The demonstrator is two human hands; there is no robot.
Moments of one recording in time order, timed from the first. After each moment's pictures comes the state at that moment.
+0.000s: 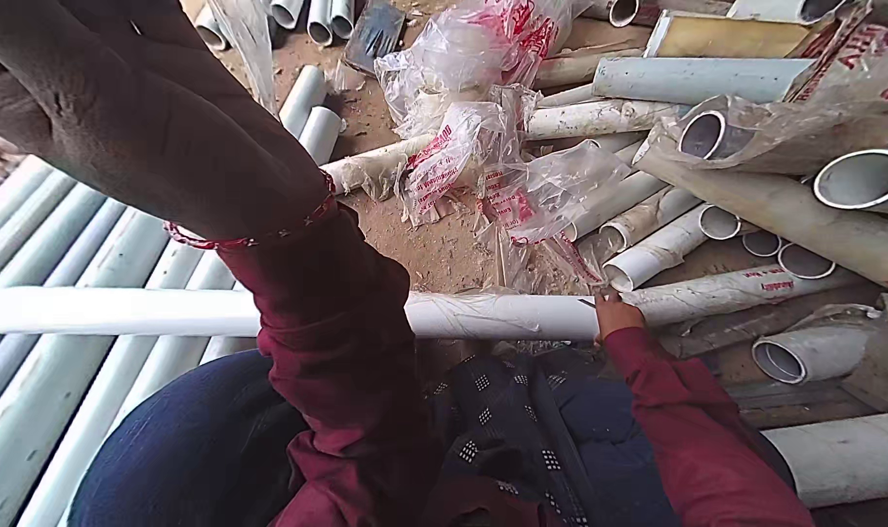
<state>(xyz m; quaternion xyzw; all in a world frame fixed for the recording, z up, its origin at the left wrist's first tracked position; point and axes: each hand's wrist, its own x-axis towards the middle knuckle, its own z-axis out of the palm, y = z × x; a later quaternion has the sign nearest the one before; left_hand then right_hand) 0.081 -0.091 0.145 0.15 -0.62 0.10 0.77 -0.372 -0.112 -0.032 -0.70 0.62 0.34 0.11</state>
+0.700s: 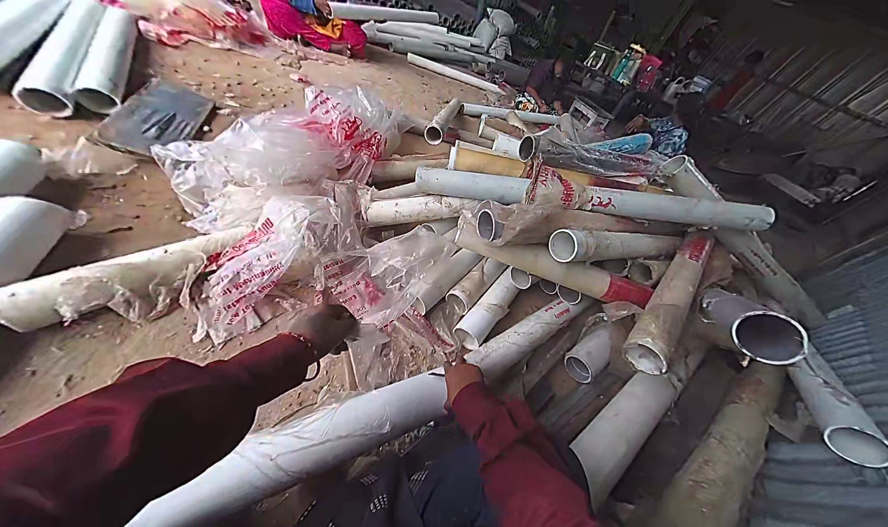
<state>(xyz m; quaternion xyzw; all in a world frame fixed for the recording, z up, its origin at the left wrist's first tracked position) -0.134 -0.116 0.087 0.64 -0.60 -0.44 0.20 -0.376 -0.117 -0.014 -0.66 0.65 0.30 0.21</state>
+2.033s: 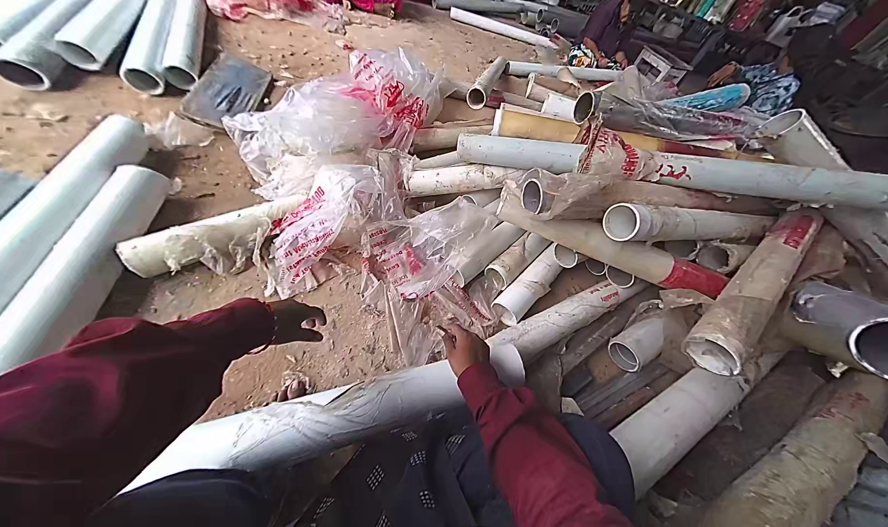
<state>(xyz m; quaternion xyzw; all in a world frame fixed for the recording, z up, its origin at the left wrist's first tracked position) -0.017 -0.152 0.010 0.56 -0.73 -0.35 -0.19 -0.339 -0.117 -0.045 -0.68 0.67 0.01 0.31</state>
